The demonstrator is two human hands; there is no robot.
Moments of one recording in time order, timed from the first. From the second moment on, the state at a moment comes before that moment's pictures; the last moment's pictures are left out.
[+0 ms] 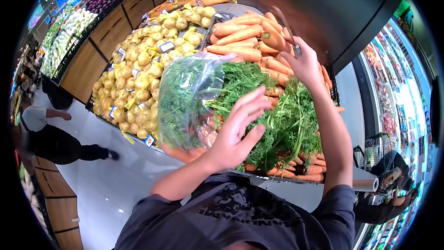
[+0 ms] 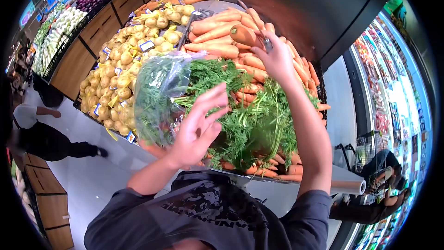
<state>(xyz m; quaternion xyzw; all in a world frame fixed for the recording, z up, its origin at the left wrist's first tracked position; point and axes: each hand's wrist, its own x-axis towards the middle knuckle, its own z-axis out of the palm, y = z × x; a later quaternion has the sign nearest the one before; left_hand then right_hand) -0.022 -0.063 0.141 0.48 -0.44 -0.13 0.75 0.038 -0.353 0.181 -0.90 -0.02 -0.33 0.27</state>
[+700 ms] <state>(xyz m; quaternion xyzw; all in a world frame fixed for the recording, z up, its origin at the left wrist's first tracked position) -0.029 0.038 0.069 0.82 -0.33 -0.01 0.47 0.168 -0.414 0.131 -0.96 -0.04 -0.25 0.11</state>
